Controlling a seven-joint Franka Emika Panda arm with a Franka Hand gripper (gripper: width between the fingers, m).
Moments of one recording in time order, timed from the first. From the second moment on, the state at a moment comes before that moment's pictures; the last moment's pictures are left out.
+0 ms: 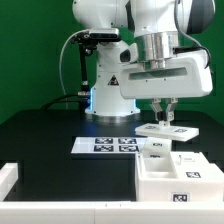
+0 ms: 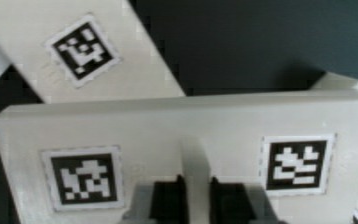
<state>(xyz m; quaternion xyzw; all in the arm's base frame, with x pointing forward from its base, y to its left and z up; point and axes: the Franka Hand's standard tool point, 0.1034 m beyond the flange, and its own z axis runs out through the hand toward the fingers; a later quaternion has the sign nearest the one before) 0.453 0.078 0.095 -0.91 0.41 -0.04 0.09</state>
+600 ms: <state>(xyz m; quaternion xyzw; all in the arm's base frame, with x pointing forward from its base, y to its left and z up) 0.447 0.080 0.093 -0.71 0.70 0.02 0.09</state>
